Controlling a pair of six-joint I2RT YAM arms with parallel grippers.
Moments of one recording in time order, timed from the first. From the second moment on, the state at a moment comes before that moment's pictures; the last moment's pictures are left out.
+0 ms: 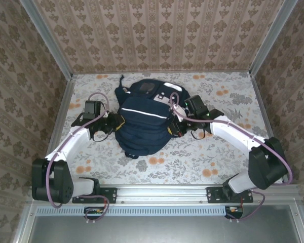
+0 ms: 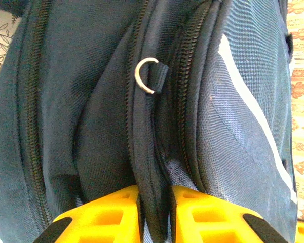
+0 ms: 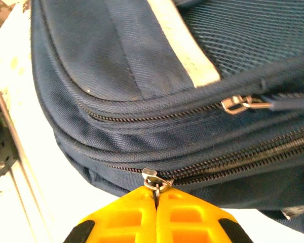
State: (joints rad) left arm -0.20 1.29 0.81 -0.41 0.53 -0.82; right arm 0.49 1.44 1.00 -0.50 -0.53 0.00
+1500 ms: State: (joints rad) left arm -0.39 1.30 0.75 -0.25 0.40 -1.06; right arm 0.43 1.50 1.04 -0.50 -0.23 0.16
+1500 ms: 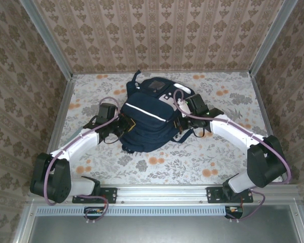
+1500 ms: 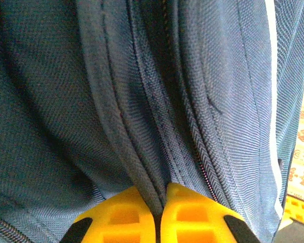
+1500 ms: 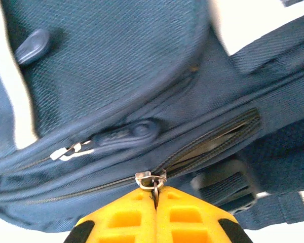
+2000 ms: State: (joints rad) left arm -0.37 1.30 0.75 -0.27 0.40 -1.02; right arm 0.36 1.53 1.17 -0.59 -0.30 0.10
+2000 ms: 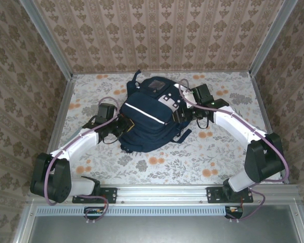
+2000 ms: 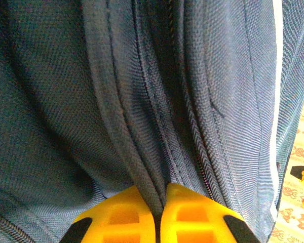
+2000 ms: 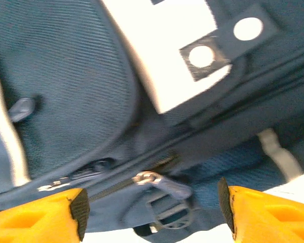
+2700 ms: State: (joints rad) left arm -0.37 1.32 0.76 -0.28 0.41 -1.01; right arm 0.42 1.69 1.25 -0.59 -0.60 0.05
